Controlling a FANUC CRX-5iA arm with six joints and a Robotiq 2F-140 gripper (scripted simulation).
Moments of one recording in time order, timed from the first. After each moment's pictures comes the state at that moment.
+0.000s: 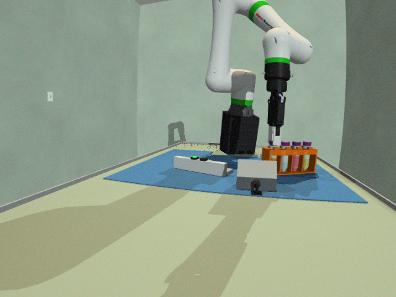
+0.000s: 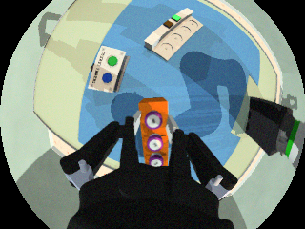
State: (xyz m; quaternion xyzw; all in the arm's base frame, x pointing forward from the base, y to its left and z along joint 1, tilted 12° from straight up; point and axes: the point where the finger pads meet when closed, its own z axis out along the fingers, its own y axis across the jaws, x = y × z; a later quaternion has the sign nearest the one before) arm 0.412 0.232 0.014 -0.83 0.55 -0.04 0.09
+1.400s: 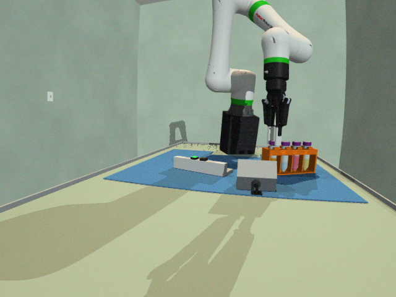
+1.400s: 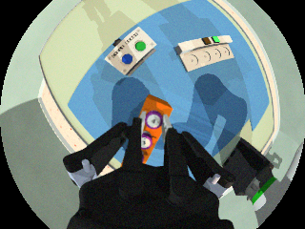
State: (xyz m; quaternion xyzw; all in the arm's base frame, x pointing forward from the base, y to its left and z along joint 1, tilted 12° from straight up) arm 0.412 0.232 0.015 -0.93 0.35 -0.06 0.09
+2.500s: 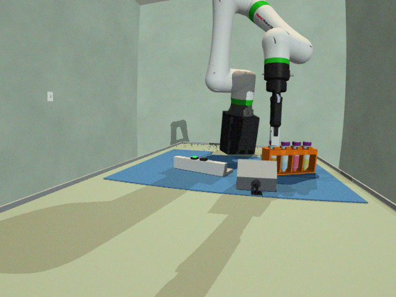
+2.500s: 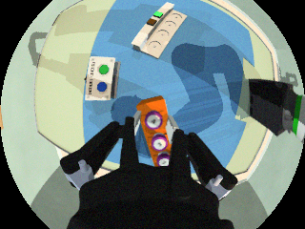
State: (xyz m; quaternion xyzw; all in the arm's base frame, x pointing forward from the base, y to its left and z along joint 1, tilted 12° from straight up) arm 0.412 0.232 0.013 -0.77 0.62 -0.03 0.10
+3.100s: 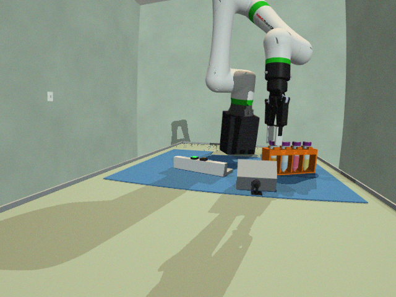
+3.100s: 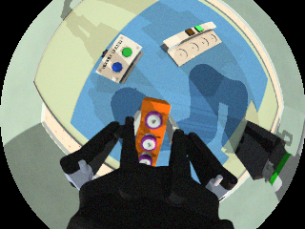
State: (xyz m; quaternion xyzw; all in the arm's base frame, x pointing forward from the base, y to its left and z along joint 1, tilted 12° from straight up) arm 0.412 0.232 0.014 -0.89 0.44 -0.06 0.09
